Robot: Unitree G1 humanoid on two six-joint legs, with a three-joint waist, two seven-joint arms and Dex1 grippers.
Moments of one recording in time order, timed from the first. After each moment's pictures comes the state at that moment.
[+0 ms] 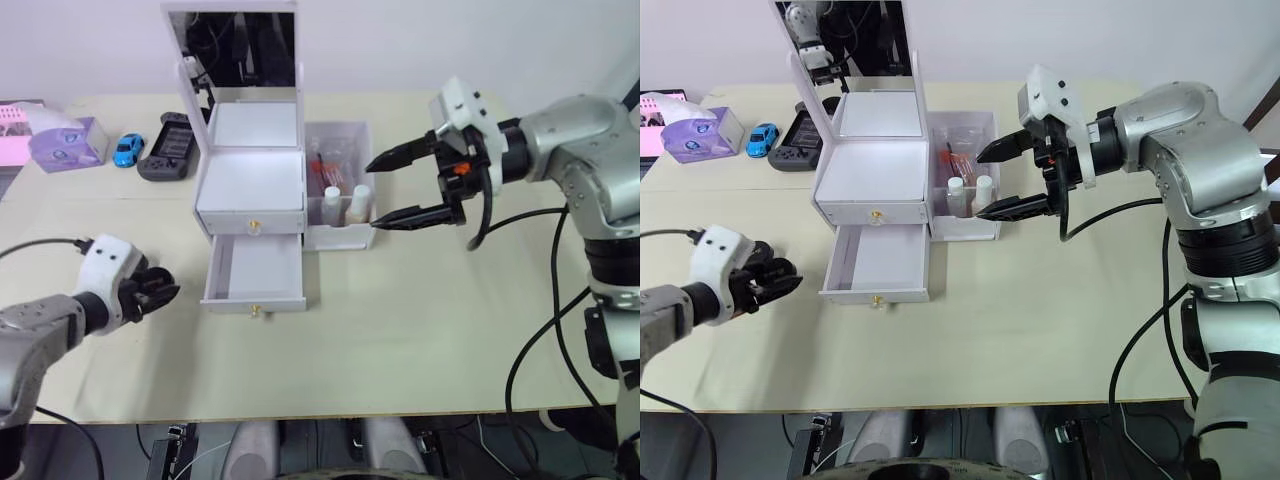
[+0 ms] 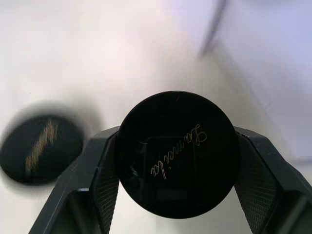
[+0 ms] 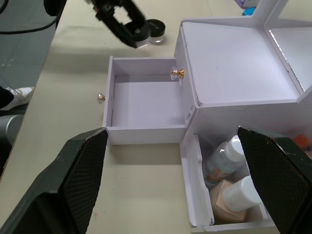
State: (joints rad) left arm -0.05 0.92 0.40 -0.41 -0.57 0.99 -0.66; right arm -1.02 -0.84 0.20 -0.05 0.46 0.72 1.37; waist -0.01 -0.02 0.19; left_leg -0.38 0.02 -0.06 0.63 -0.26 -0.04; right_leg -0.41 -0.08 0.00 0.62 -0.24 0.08
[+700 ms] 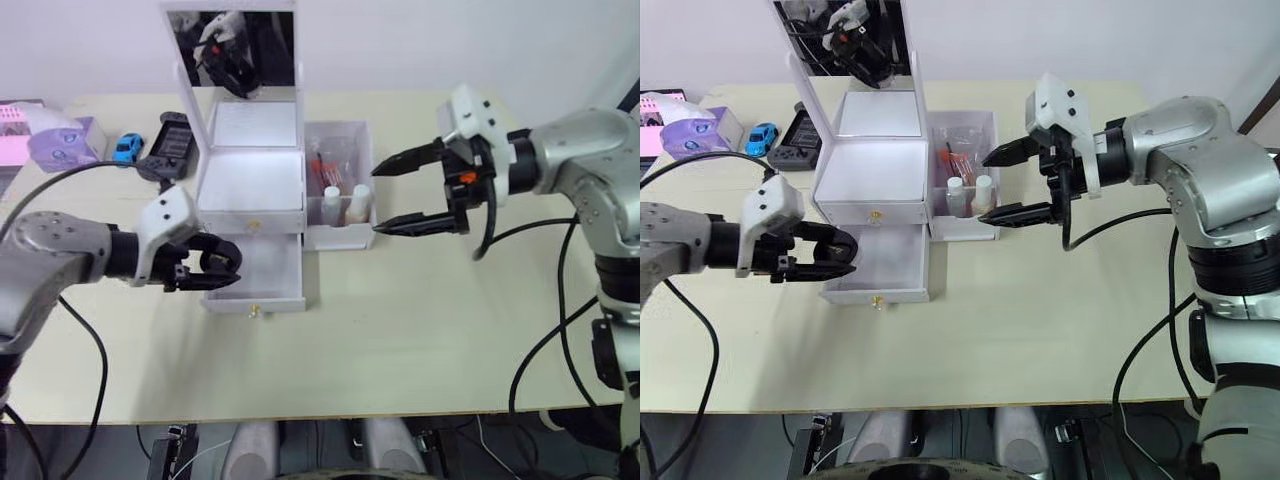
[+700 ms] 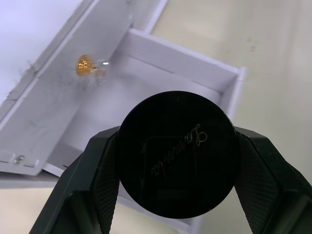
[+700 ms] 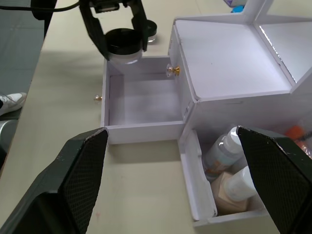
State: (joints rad) left arm -0.44 1.08 -0.04 -0.34 -0.55 0.80 -1.04; right arm -0.95 -0.88 0.13 -0.18 0.50 0.79 1.29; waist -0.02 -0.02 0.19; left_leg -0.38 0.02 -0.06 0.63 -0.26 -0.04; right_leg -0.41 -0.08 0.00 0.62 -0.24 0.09
